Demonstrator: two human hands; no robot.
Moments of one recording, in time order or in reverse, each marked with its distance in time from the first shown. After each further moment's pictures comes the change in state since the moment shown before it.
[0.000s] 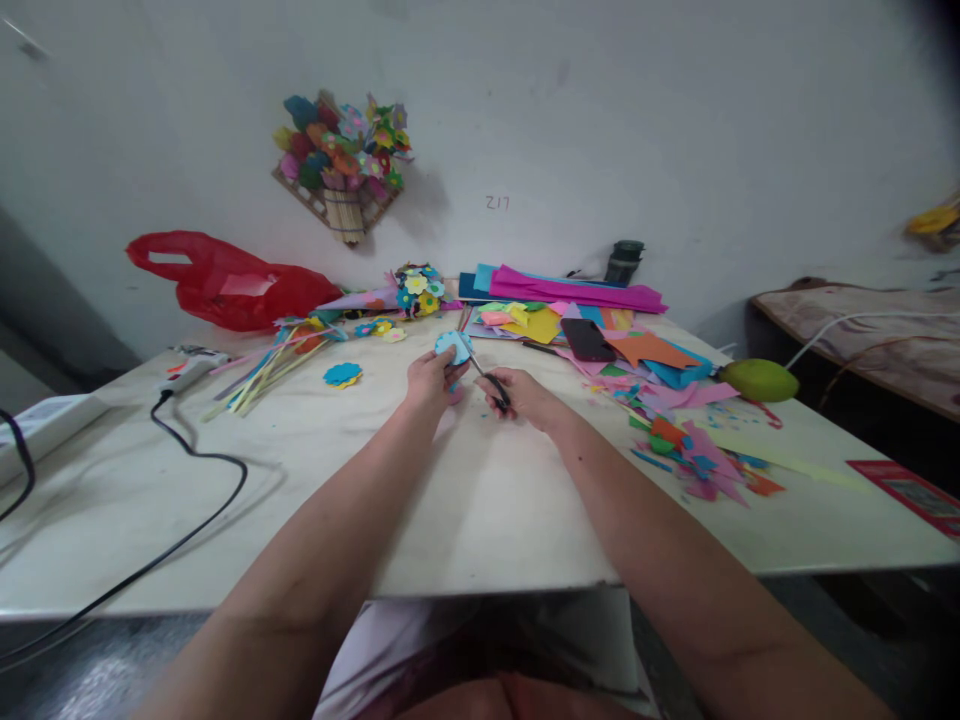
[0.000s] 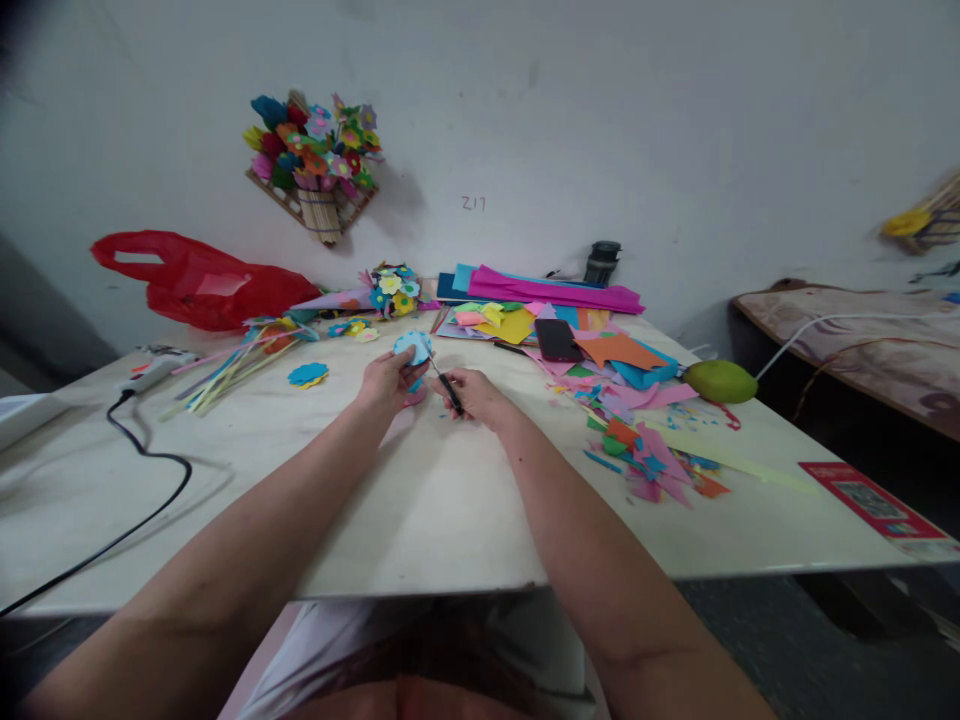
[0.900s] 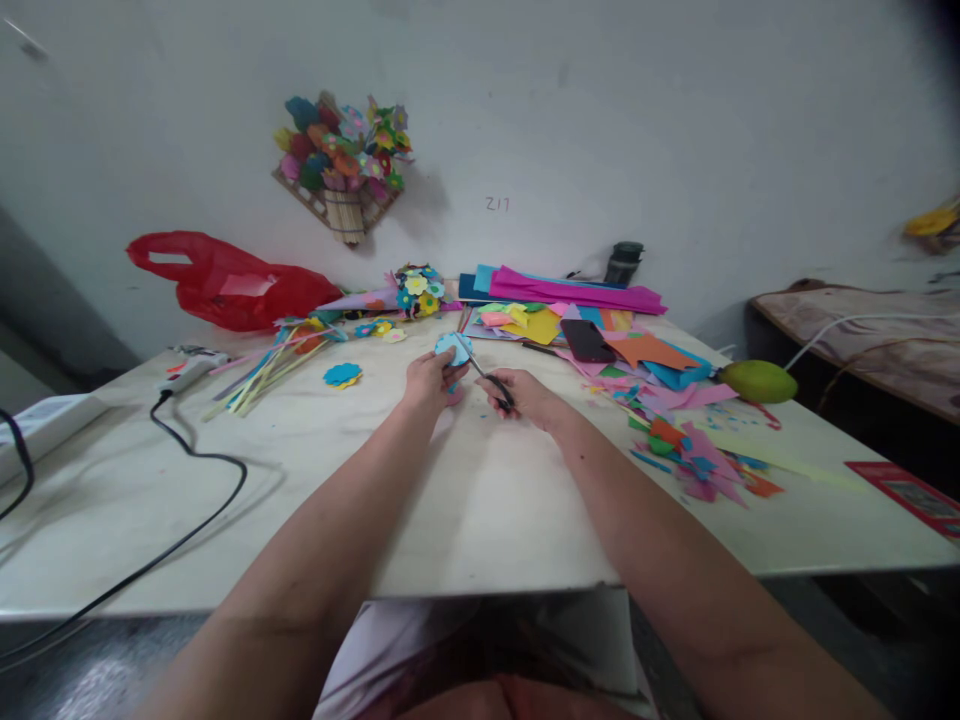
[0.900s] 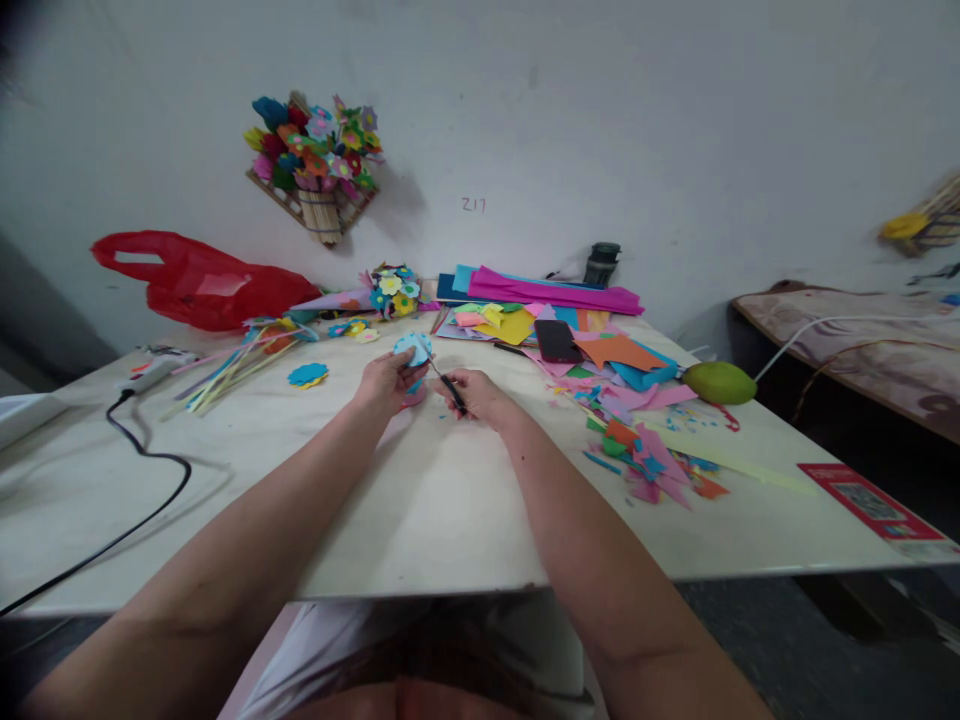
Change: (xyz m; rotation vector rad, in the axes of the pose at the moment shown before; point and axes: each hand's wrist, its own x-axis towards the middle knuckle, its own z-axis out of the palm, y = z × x) left_hand 0.000 0.003 -0.001 0.010 -0.010 -0.032; right_hand -0.003 -0.003 -0.004 -0.015 -0.013 0.023
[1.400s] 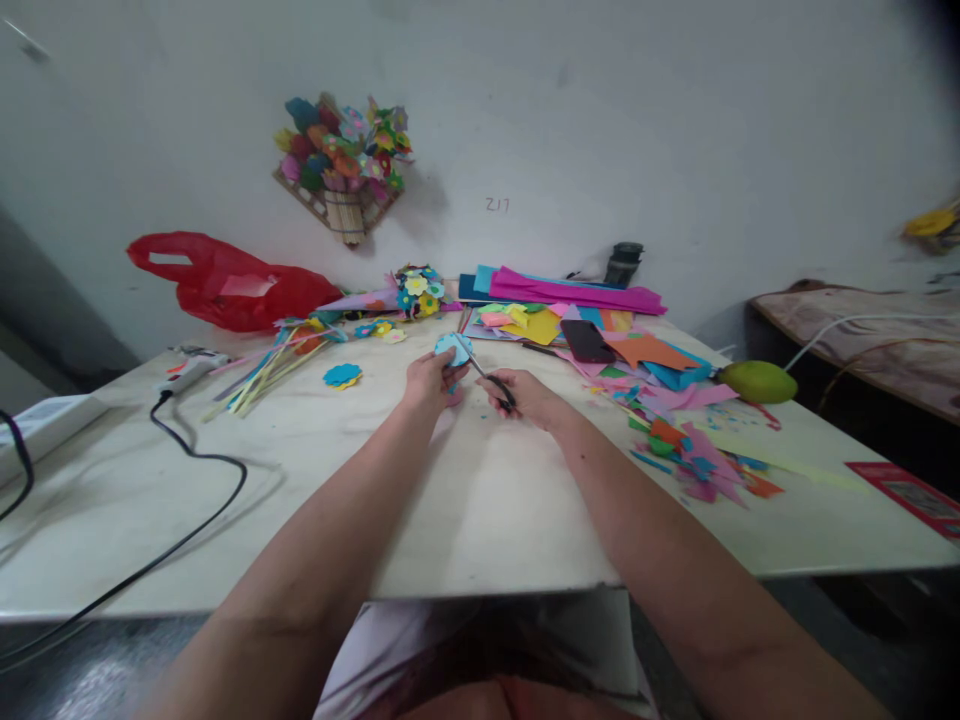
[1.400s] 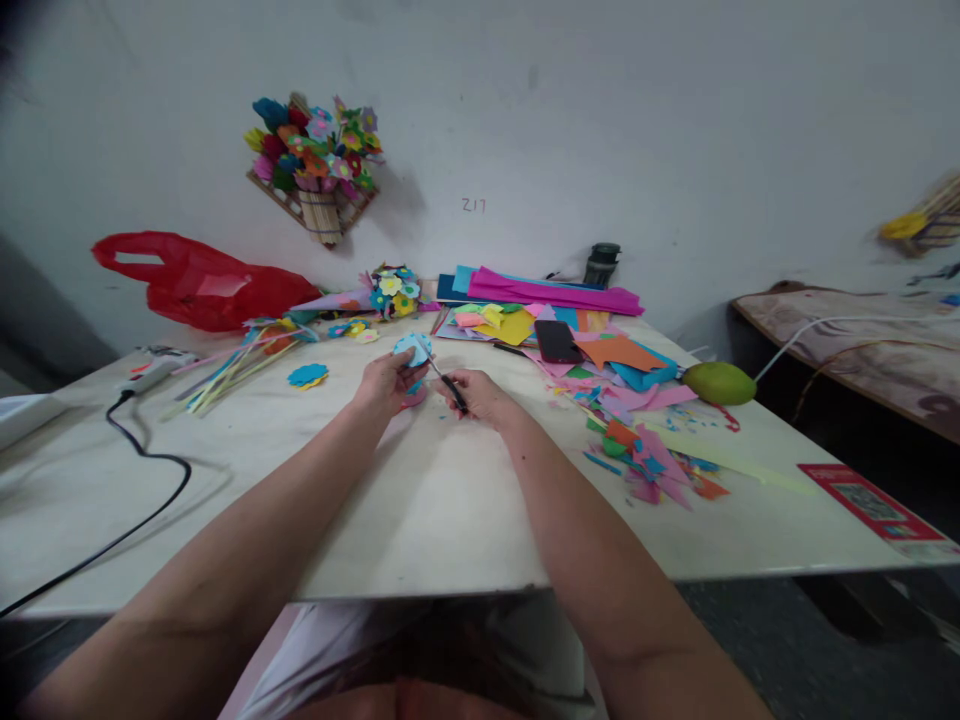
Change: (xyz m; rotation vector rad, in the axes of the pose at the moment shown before) left_hand -0.002 0.002 0.002 0.015 0.006 -0.012; right_hand 0.006 0.007 -0.004 0.039 -0.026 -0.017
